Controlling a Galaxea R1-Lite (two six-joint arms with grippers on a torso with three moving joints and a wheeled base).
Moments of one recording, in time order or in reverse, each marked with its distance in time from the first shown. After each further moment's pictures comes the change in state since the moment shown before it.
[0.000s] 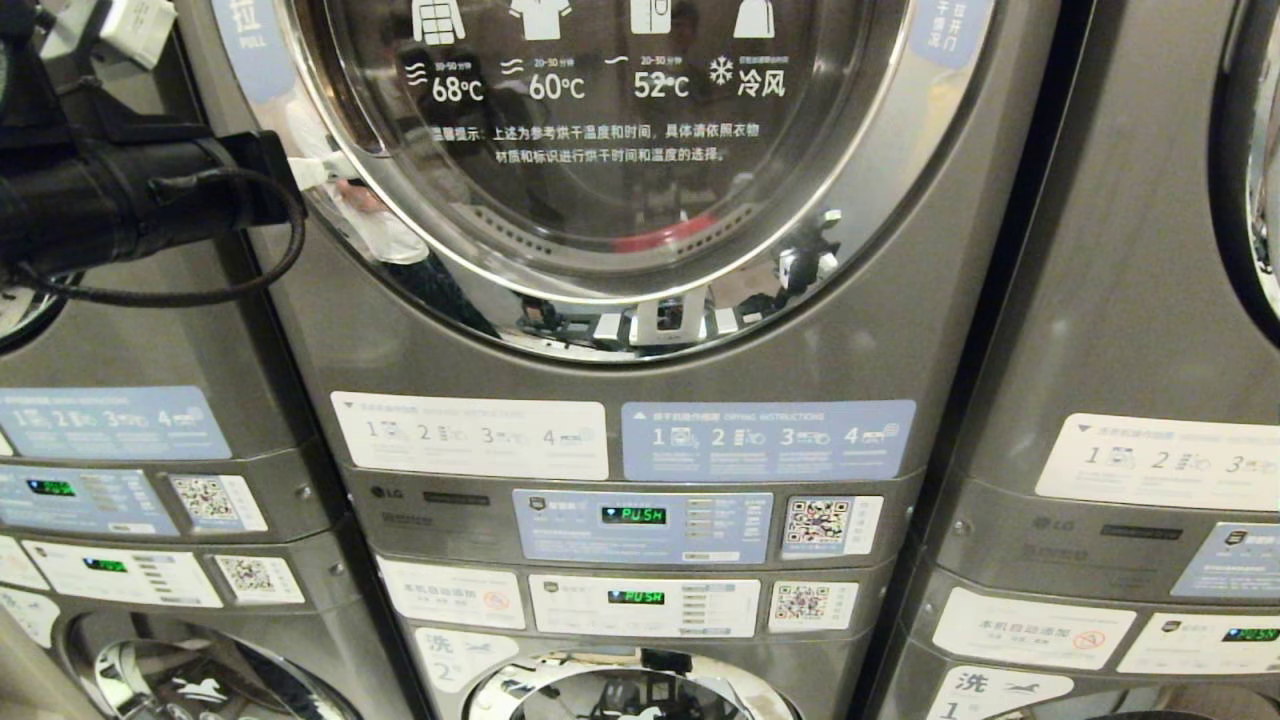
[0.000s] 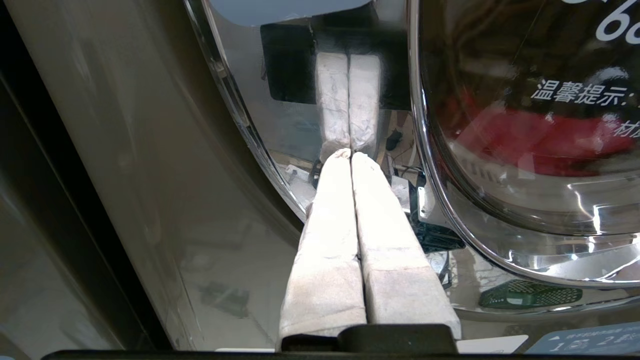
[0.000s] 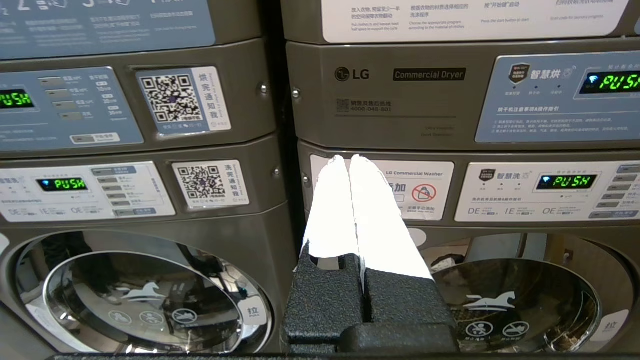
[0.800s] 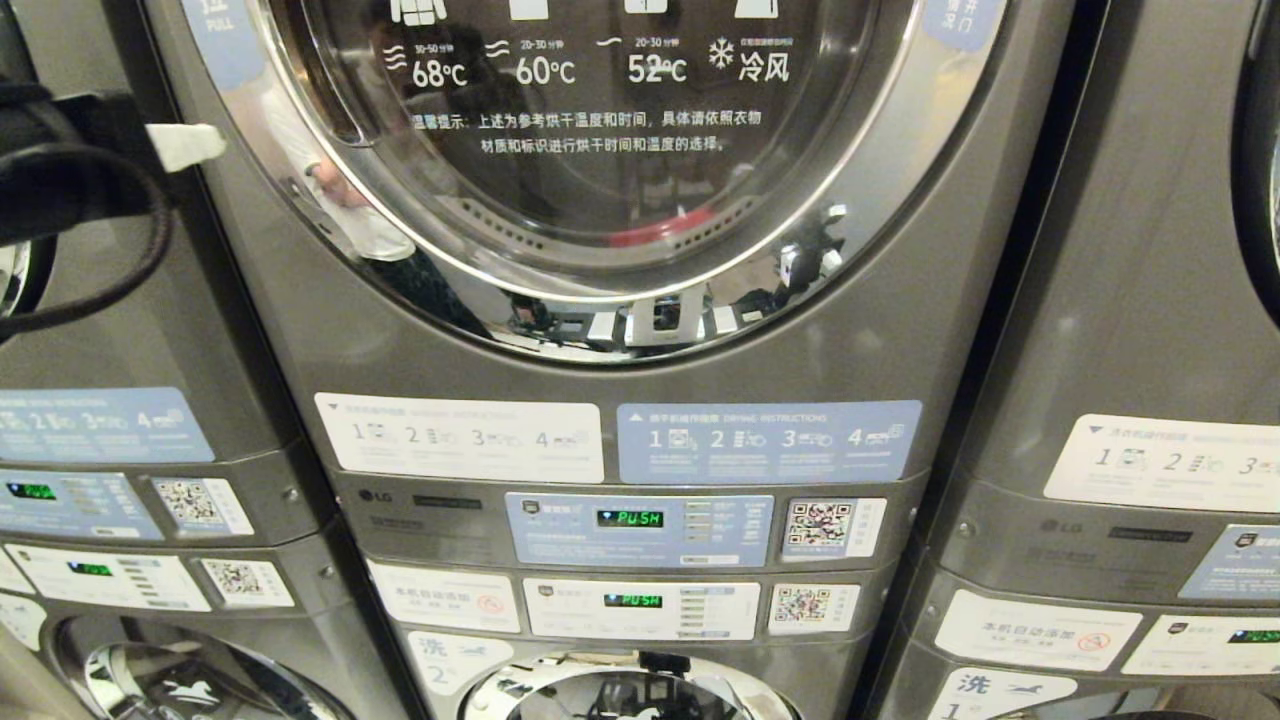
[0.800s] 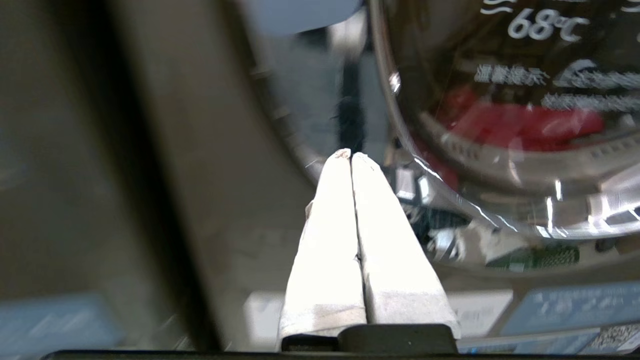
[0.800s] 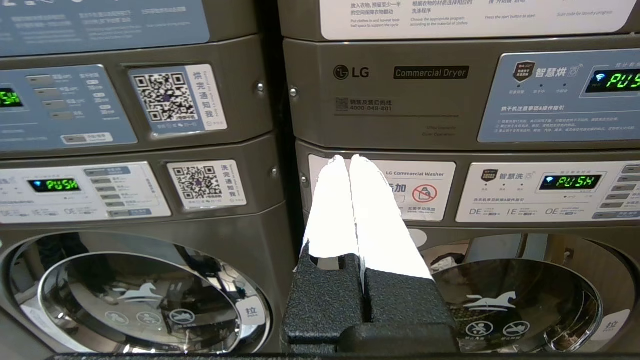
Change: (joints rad) left arm 0.004 -0.309 0.139 0.089 0.058 0.048; right arm 0.000 0.000 0.000 0.000 0.000 0.000
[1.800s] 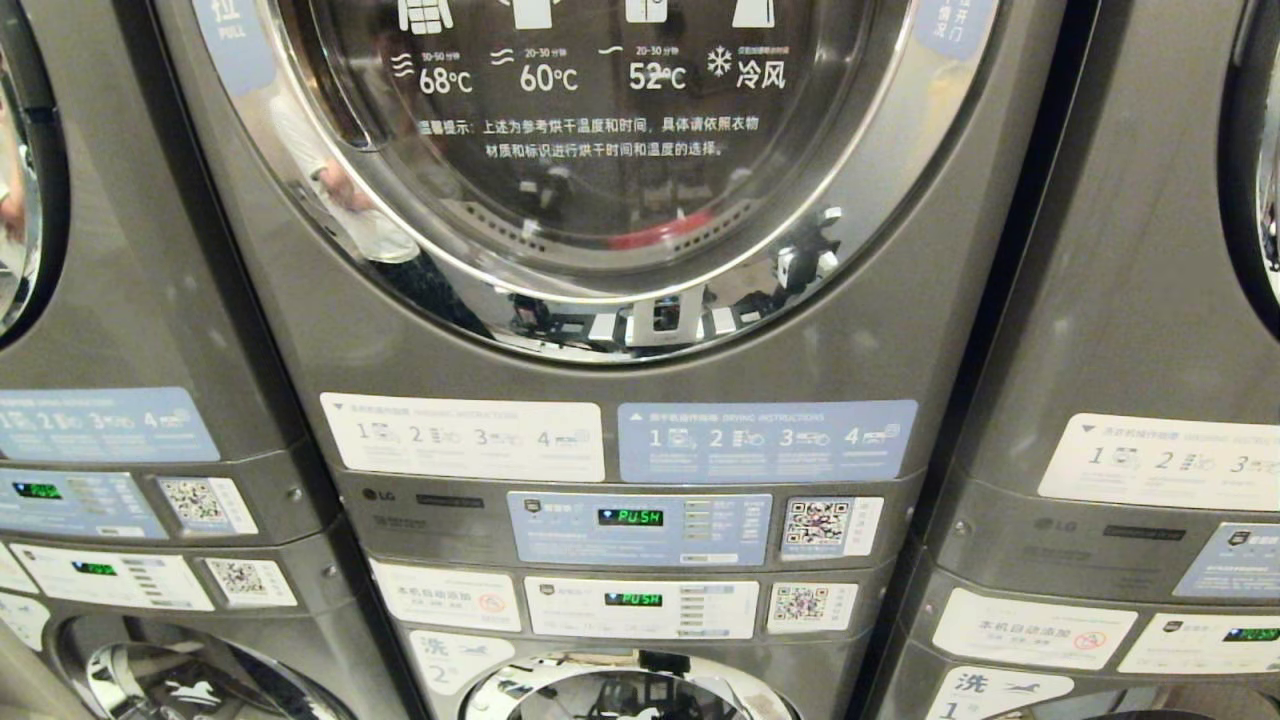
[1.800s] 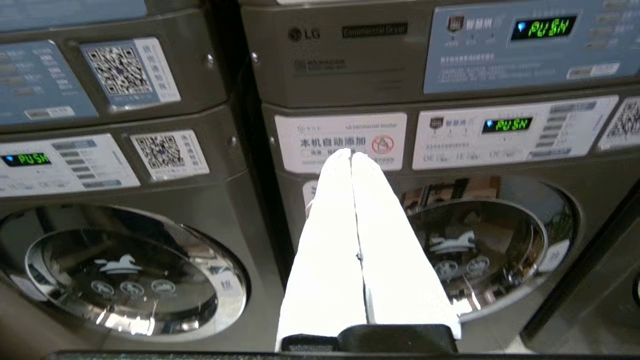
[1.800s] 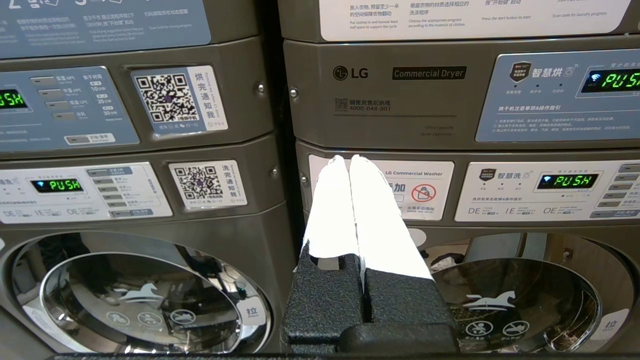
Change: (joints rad) left arm 0.125 -1.255 1.244 0.114 -0.020 0.087; right arm 0.000 0.000 0.000 0.000 0.000 0.001
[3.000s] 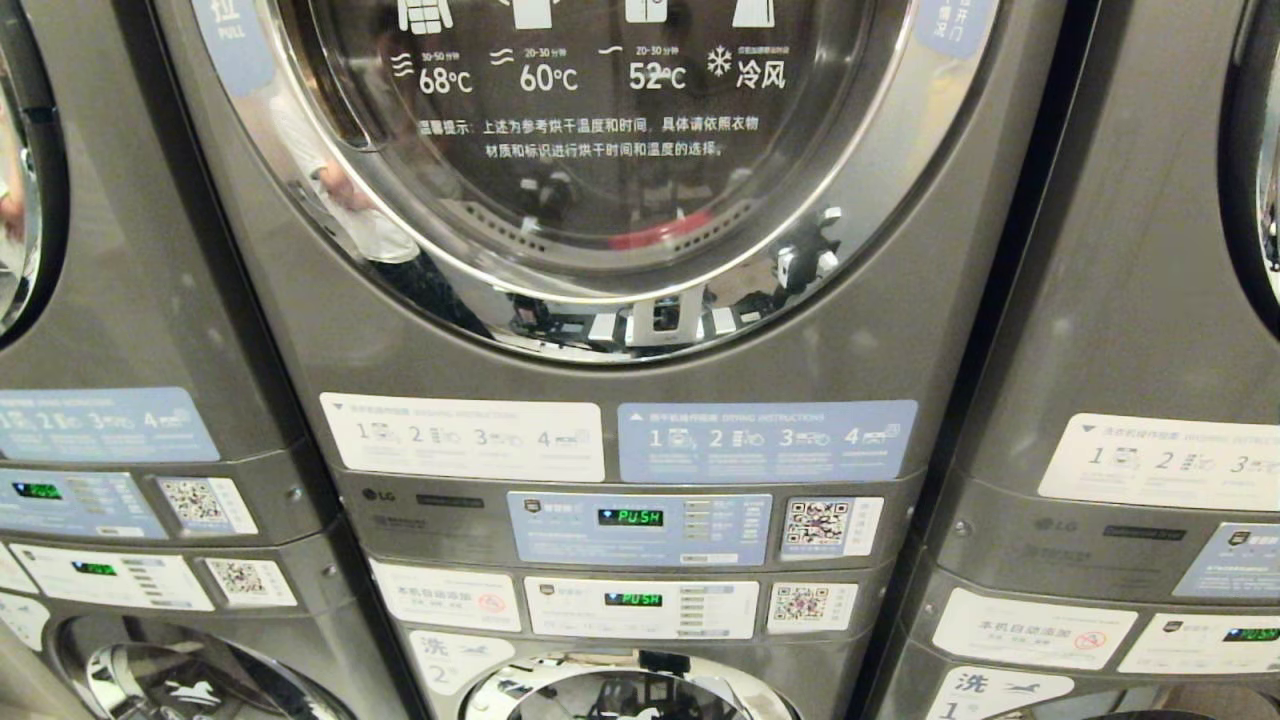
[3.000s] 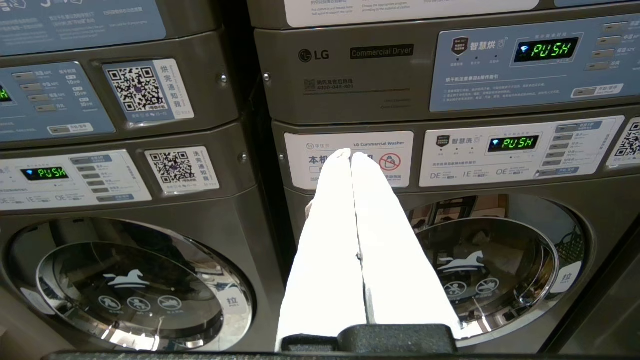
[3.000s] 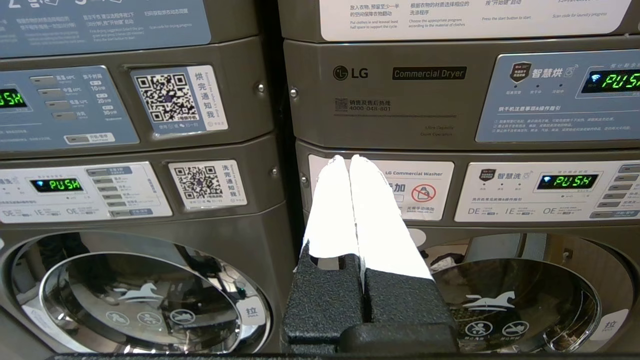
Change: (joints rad) left arm 0.005 -0.069 0.008 0.001 0.014 0.004; right arm 0.000 0.000 0.000 0.000 0.000 -0.001
